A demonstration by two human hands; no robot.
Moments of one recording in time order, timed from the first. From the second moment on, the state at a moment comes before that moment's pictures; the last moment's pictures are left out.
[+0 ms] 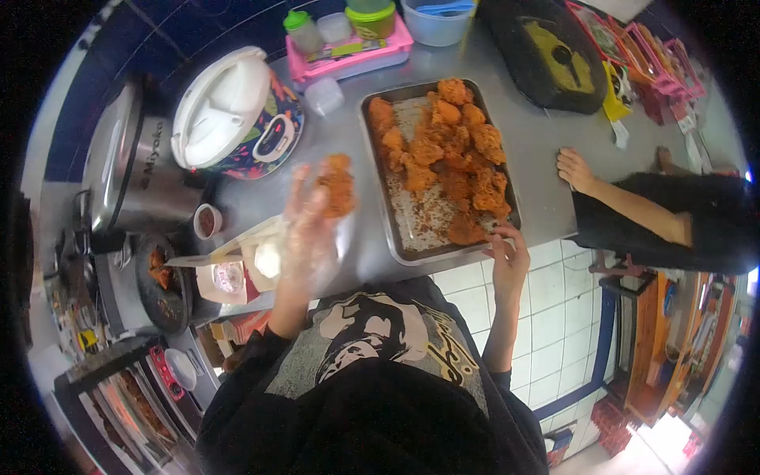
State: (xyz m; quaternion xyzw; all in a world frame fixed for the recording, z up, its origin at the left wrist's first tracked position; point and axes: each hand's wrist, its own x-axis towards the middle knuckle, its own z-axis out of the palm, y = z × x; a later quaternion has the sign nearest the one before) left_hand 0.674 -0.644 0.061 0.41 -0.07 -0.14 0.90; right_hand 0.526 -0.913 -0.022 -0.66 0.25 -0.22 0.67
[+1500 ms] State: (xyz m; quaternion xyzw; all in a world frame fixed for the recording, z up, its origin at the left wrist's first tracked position) left_hand 0.795 -0.737 -0.018 0.91 -0.37 0.16 0.07; right_hand 0.484 -0.929 -0.040 -0.63 0.34 -0.23 0.66
